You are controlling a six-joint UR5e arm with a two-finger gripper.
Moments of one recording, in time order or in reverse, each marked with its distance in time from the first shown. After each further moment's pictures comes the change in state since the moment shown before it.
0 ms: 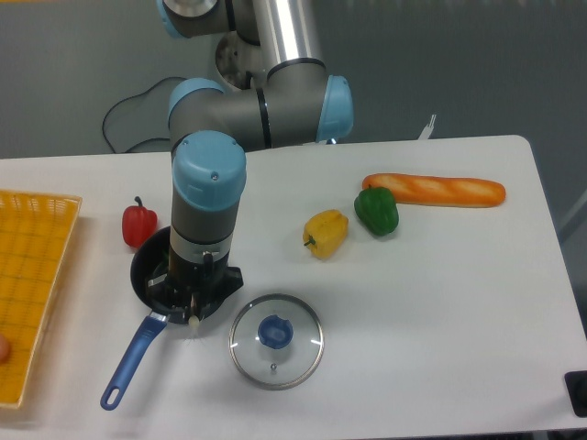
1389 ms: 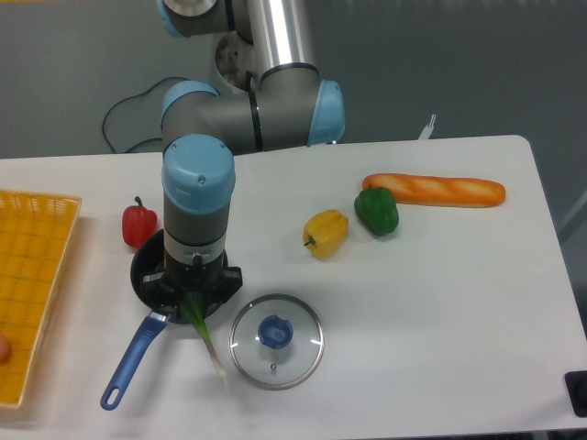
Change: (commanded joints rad) arm -0.006 0.015 -0.012 0.002 0.084 0.181
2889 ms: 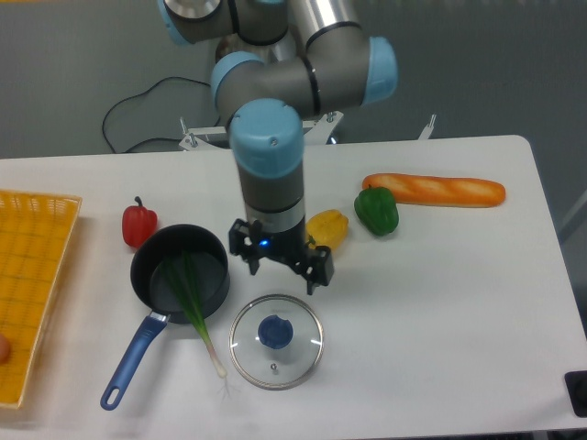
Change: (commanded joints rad) arm 0.196 0.091 -0.080 -0.017 0.149 0.753
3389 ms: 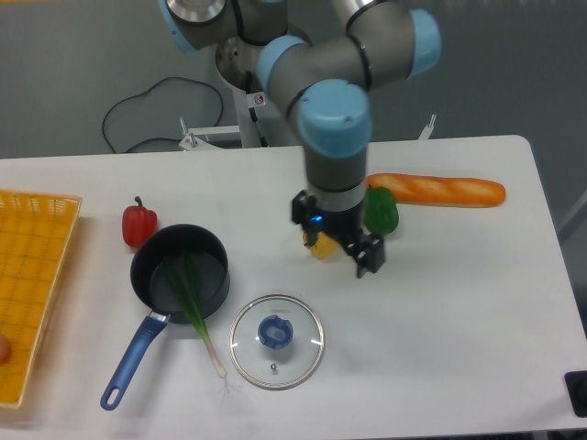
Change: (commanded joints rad) arm 0.157 0.034 -0.034 -0.029 0.026 0.480
